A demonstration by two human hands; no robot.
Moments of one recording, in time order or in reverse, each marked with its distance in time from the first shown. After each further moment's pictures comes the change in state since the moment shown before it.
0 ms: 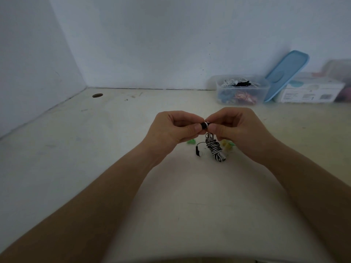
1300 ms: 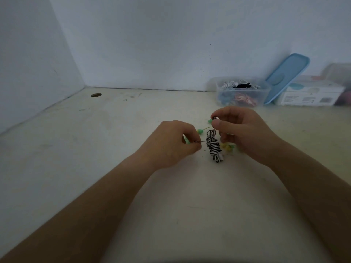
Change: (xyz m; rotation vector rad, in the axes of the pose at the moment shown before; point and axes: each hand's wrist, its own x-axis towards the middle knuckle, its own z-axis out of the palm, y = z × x) left_hand 0.000 -0.007 -0.006 0.973 -0.062 0.167; right_hand 0.005 -0.004 -0.005 0.070 0.069 0.178
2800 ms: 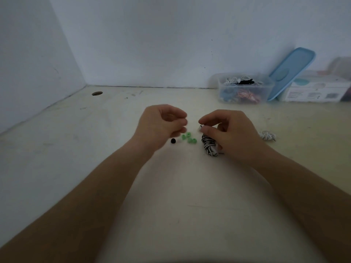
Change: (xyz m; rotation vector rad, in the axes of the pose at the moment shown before) left_hand 0.008 -0.011 -0.012 -0.625 0.255 -0.291; right_hand 0.007 0.021 0.019 -0.494 0.113 -0.232
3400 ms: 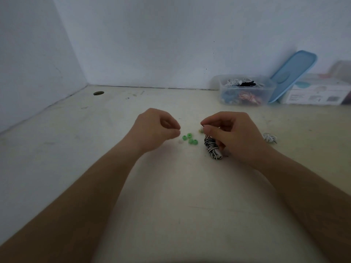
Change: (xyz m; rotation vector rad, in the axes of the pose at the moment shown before) left_hand 0.008 -0.006 -0.019 0.501 -0.077 0.035; right_hand -0.002 -0.003 -0.004 0.164 -0.036 0.066
